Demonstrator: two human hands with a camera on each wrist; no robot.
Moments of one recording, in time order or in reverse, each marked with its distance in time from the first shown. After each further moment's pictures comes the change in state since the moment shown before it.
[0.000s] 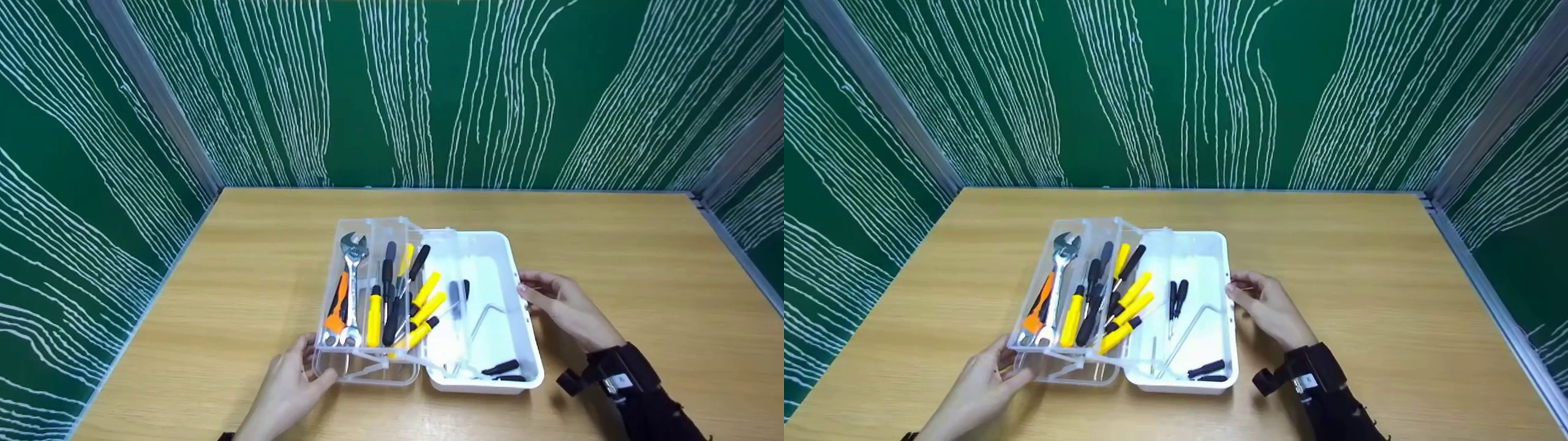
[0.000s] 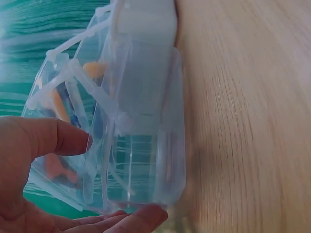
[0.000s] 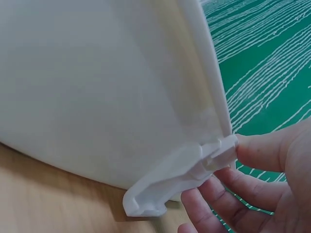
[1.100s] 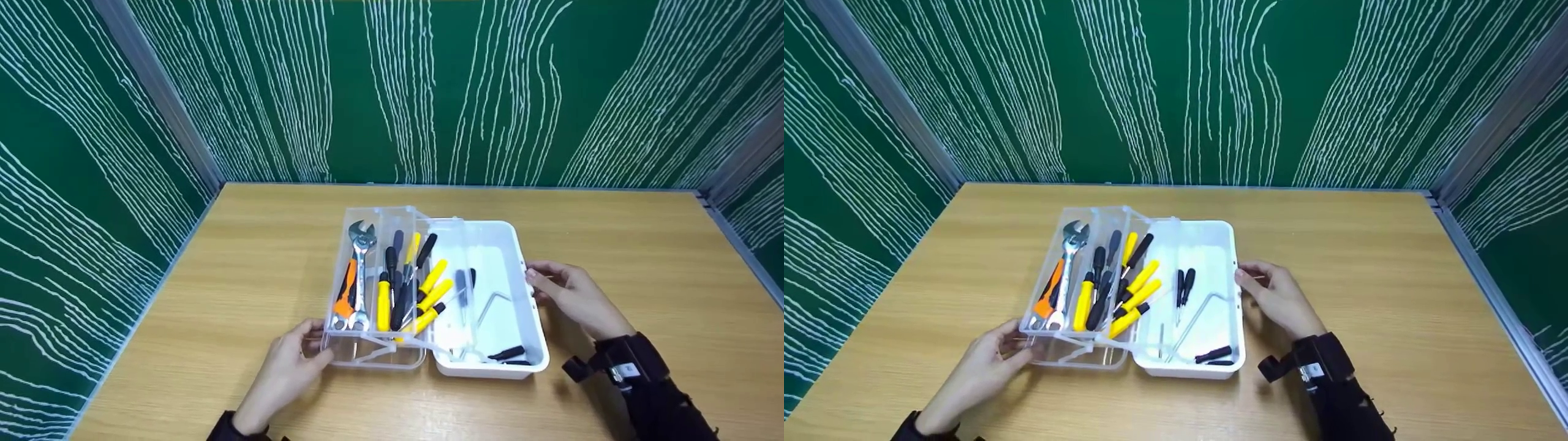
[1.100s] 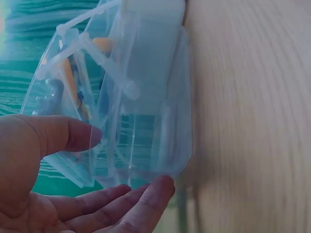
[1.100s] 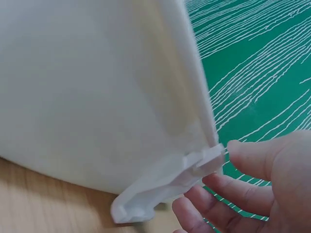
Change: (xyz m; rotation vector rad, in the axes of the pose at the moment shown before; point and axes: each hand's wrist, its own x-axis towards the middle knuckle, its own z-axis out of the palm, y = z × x) left_hand 0.020 -0.007 -0.008 -0.041 -0.007 0.073; right_hand 0.011 -0.005 -0.013 -0.103 0.007 0.047
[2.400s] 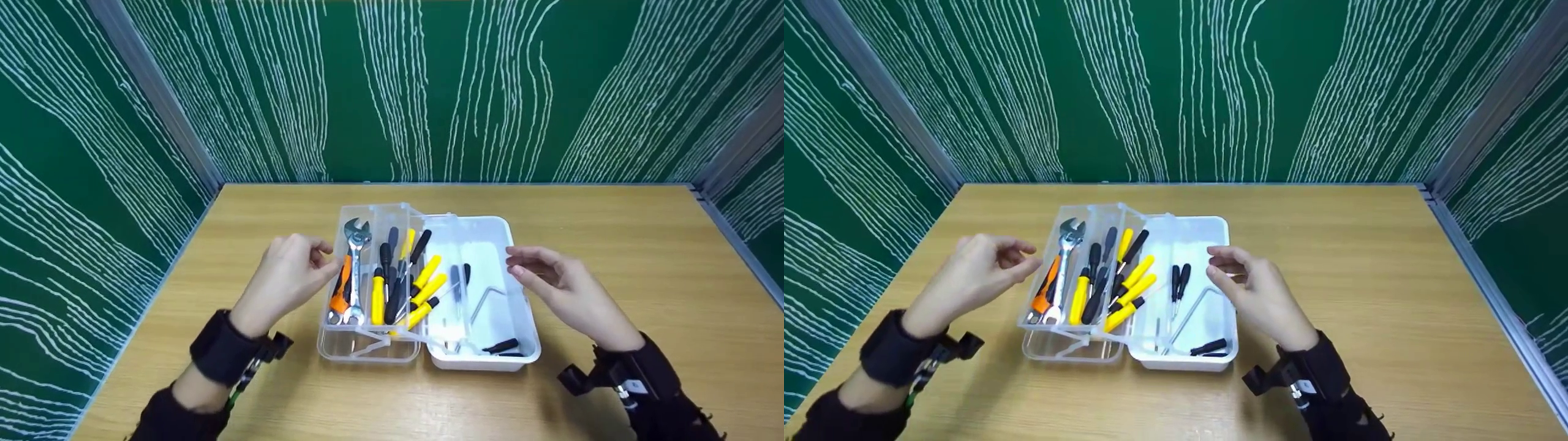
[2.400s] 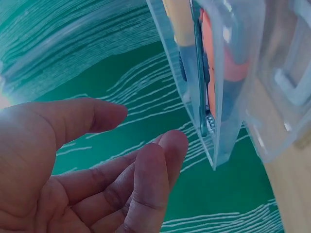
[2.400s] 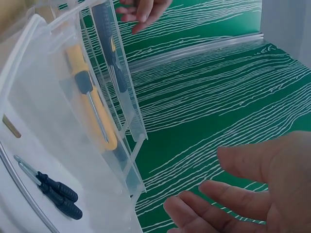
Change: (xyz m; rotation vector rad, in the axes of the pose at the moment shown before) left_hand 0.054 0.128 -0.046 0.448 0.069 0.201; right_hand -0.053 -0.067 0.008 -0.127 0.086 -0.280
